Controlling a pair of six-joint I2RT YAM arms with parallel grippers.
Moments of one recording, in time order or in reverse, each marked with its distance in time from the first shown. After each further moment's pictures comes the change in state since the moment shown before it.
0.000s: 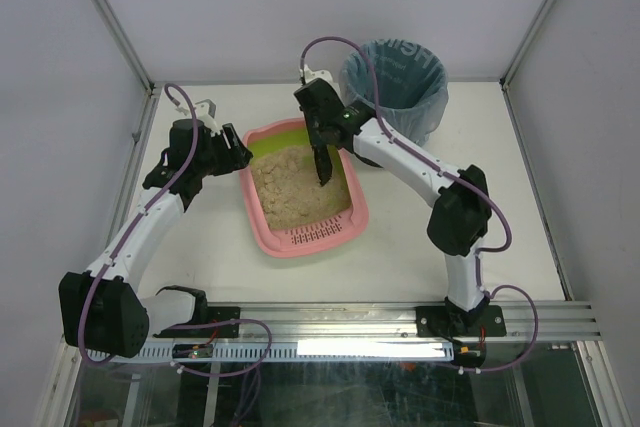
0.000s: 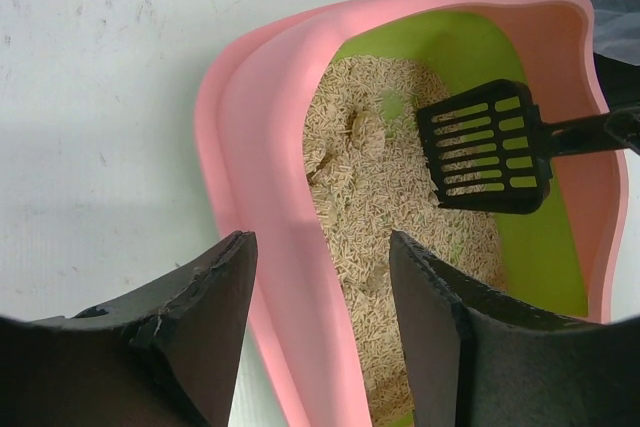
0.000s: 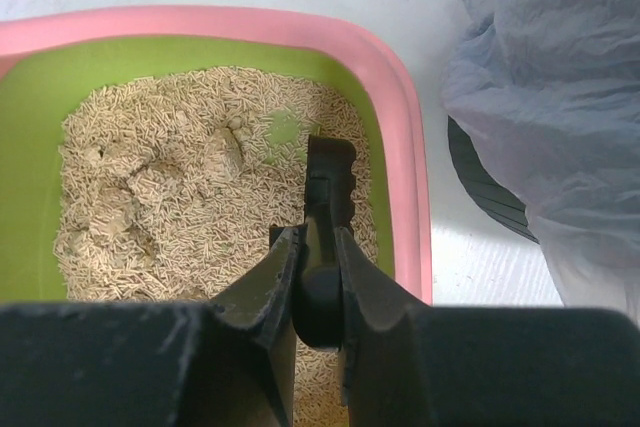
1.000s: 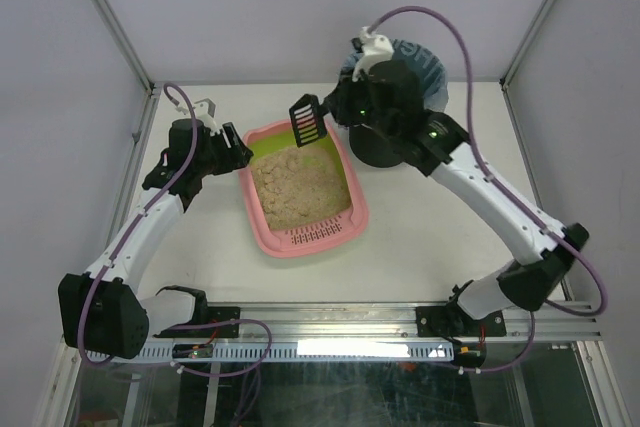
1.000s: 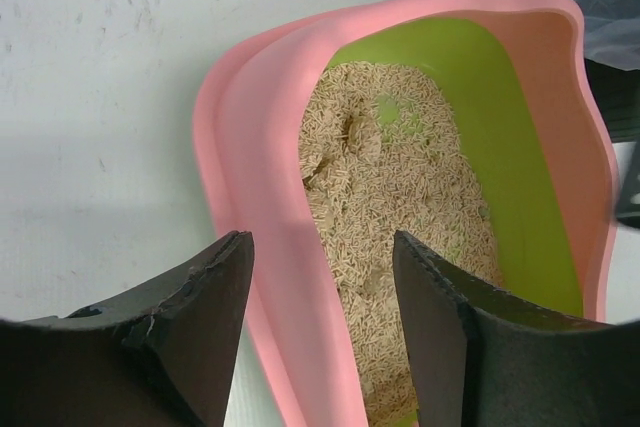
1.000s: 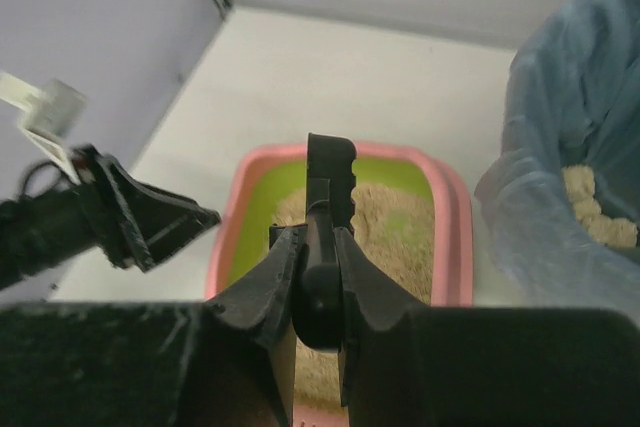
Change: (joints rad) left arm 0.000 -0.005 0.000 0.011 0.003 -0.005; right arm -0.073 -0.565 -0.271 0.317 -0.248 0.033
